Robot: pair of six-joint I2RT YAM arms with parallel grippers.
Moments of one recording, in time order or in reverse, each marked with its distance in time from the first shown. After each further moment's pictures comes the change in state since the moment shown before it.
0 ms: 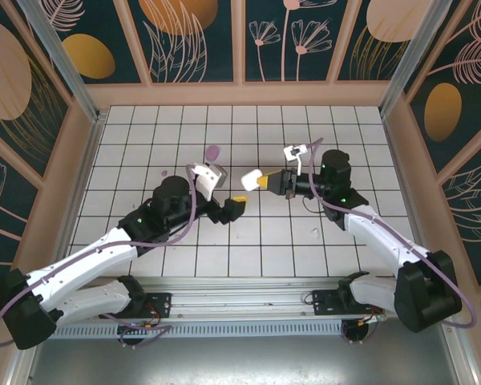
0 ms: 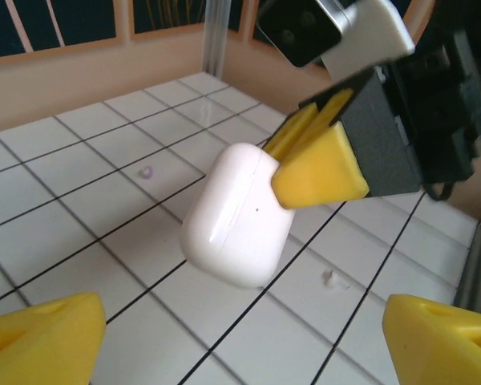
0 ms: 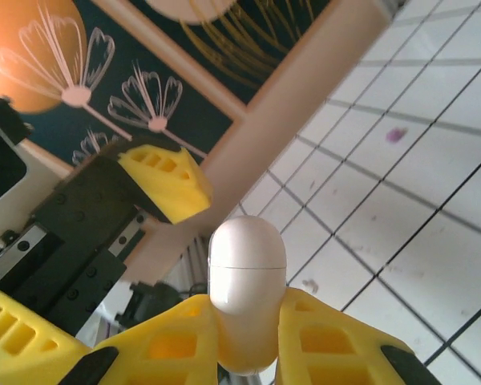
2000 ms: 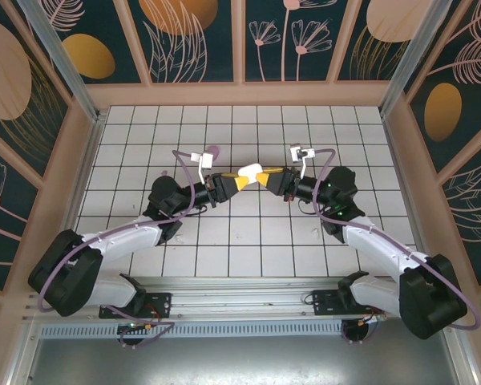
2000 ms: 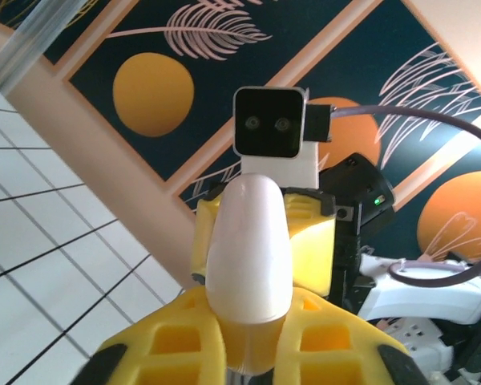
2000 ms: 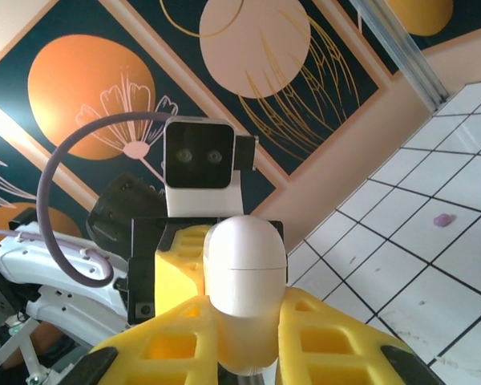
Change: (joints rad) left arm 0.183 0.307 -0.198 0.968 0.523 -0.753; right arm 0.080 -0.039 -0.118 0.401 0.120 0.184
